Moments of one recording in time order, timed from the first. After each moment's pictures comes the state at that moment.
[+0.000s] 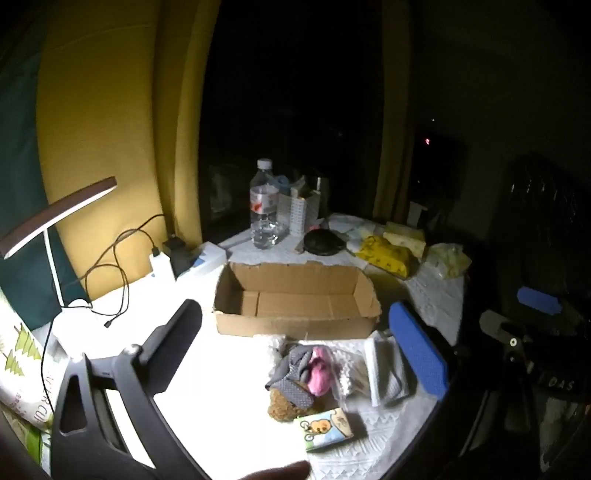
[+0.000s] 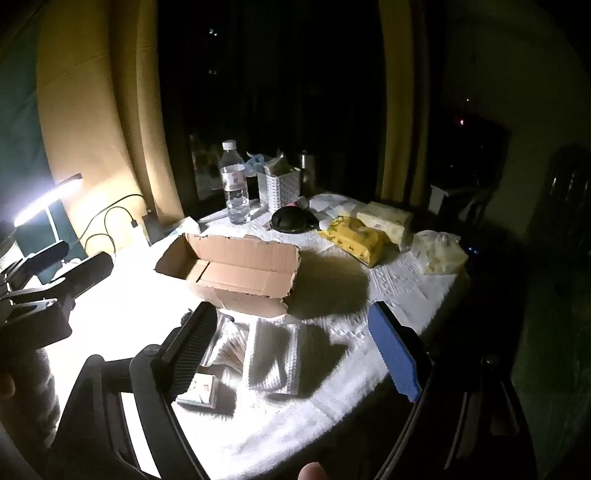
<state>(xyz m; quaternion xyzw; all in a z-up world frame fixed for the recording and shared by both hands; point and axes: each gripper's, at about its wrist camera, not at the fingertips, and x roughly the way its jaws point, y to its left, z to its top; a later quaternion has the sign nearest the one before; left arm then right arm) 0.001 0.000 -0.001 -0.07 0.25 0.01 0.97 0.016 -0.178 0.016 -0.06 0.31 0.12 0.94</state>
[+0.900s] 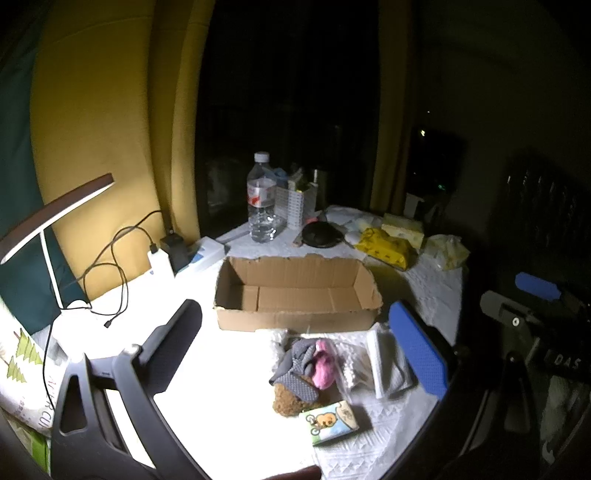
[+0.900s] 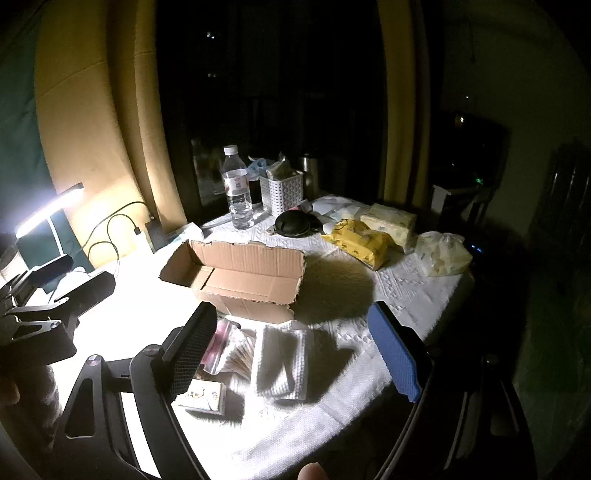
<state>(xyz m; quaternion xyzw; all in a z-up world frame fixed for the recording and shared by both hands) 0.000 0.007 -0.005 -0.06 0.26 0.01 0.96 0.020 -0.175 0.022 -0.06 0.31 0.12 0.94</state>
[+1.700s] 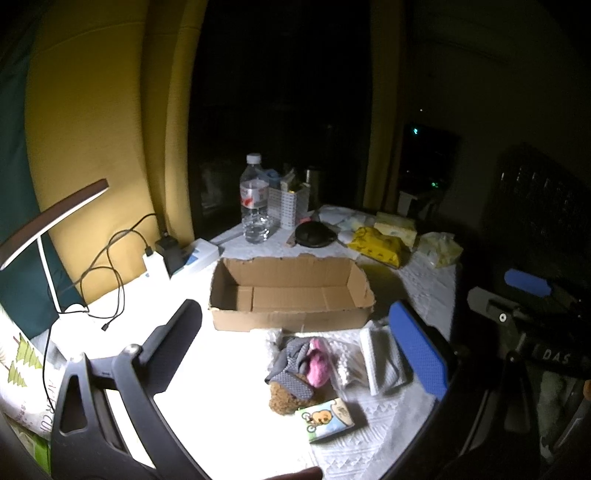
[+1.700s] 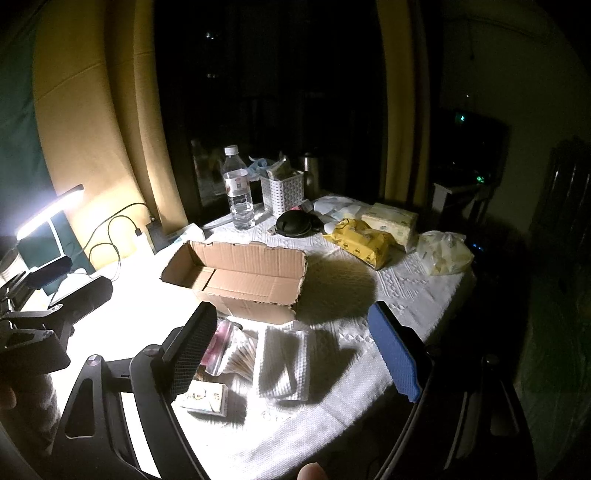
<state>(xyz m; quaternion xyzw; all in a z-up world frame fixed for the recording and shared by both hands) -0.002 0.002 0.006 -0.05 0.26 0.00 0.96 0.022 -0.176 0.021 -0.05 0.31 0.13 0.94</state>
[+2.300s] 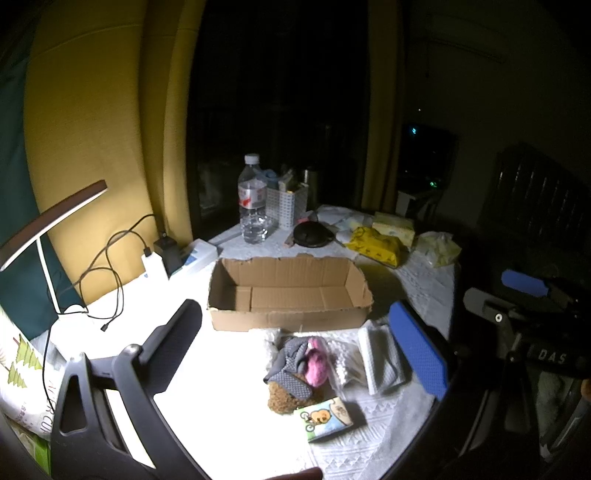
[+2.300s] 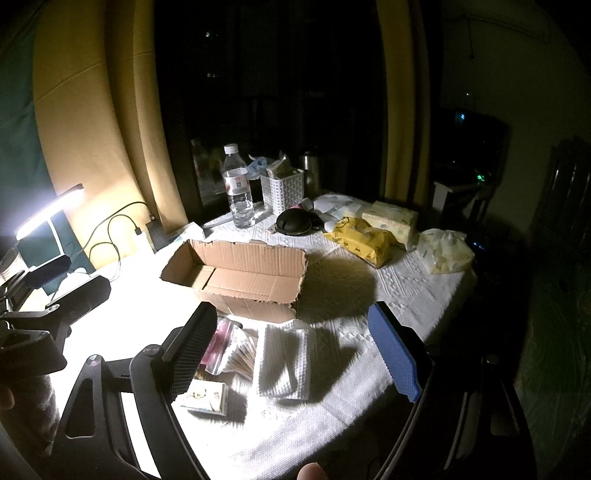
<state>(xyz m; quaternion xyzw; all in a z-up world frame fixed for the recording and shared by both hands) -0.003 0.001 0.005 -0.05 0.26 0.00 0.96 0.021 -0.177 0.020 -0.05 0.31 0.13 0.94</state>
